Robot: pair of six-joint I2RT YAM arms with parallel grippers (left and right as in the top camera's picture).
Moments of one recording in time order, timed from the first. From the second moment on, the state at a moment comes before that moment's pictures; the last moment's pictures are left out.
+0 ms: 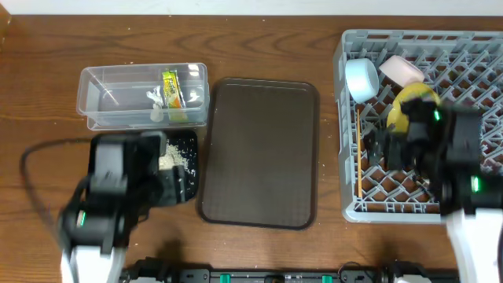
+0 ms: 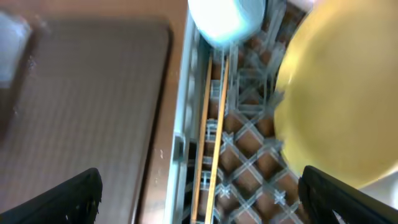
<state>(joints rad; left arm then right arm) -0.06 0.83 0.98 -1.17 0.16 -0.14 -0.01 0.97 0.97 -0.84 -0.18 0.05</state>
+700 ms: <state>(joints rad) -0.06 0.54 0.93 -1.13 0.10 -0.14 -0.01 0.54 0.76 -0.98 -0.16 0.07</state>
